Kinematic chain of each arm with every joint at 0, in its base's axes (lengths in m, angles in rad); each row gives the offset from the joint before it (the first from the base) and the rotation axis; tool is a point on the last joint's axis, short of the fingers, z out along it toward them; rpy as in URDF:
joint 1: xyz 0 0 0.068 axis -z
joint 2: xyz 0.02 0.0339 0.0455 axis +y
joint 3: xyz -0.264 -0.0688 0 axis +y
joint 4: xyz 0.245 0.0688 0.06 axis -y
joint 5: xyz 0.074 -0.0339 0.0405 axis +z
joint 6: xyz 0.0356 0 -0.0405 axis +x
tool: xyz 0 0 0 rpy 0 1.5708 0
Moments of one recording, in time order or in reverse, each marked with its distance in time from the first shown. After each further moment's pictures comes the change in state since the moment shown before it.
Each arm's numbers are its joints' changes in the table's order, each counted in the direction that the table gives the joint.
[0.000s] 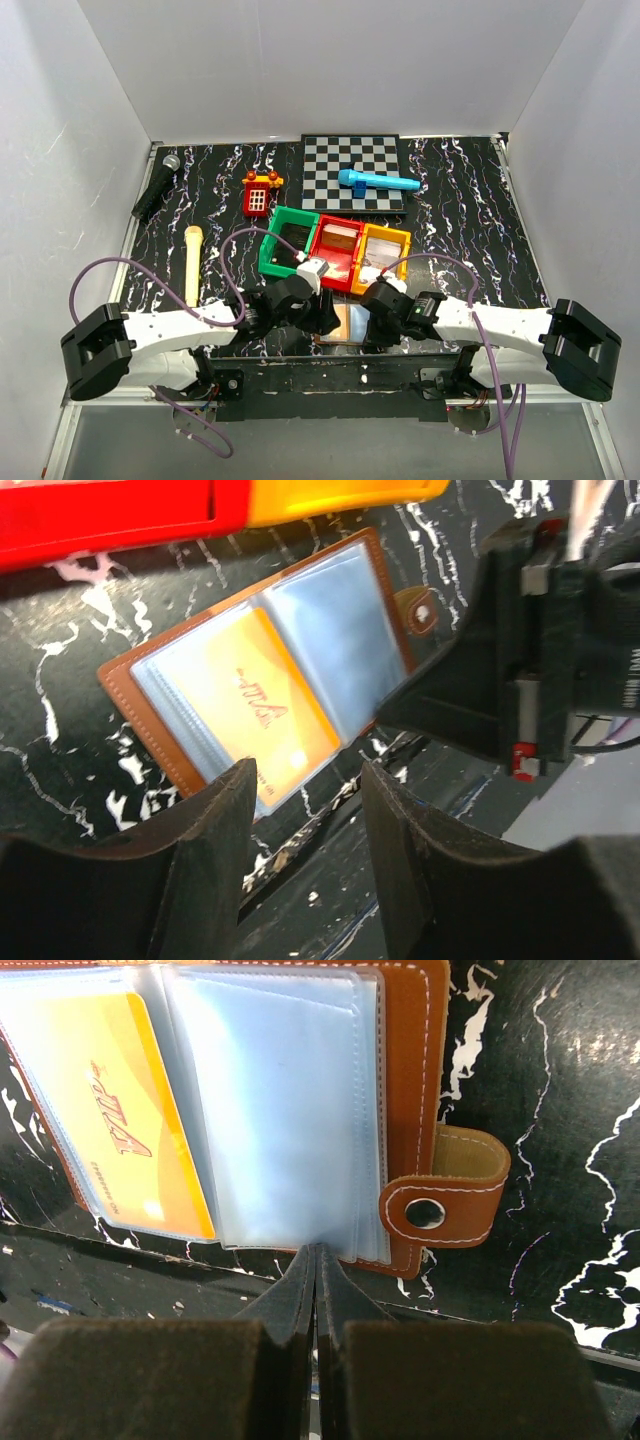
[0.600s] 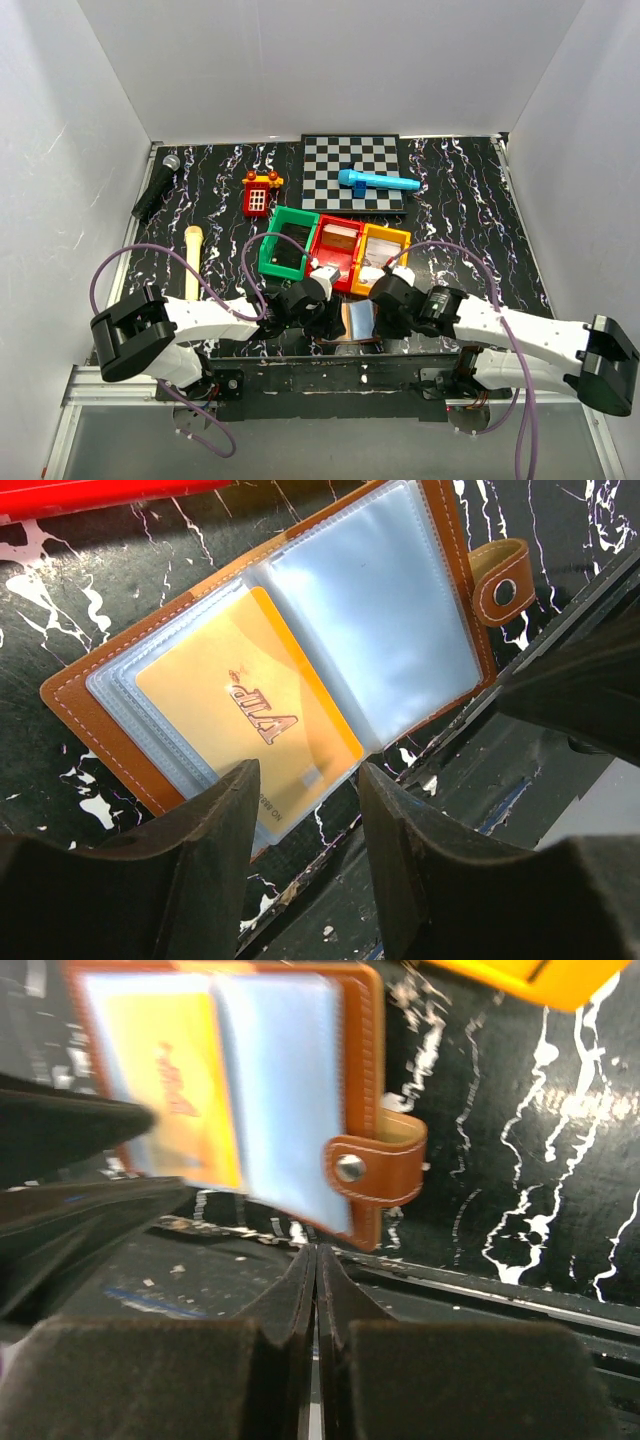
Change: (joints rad) left arm 0.000 0.208 -0.007 0.139 -0.073 0.017; right arm 0.000 -0.123 -0.074 -0.203 -0.066 -0.084
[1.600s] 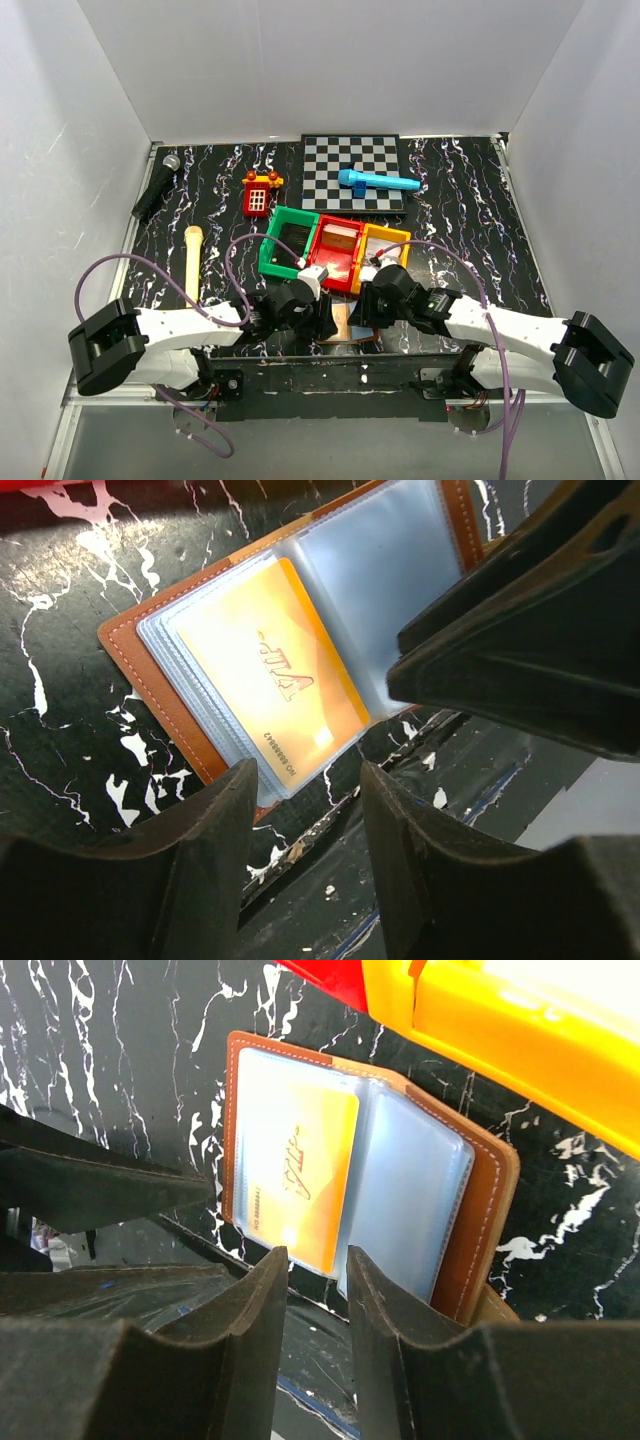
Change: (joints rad) left arm 0.000 -0.138 0.039 -0.094 0.040 -0.040; right arm 0.129 0.036 0.096 0.434 0.182 -0.166
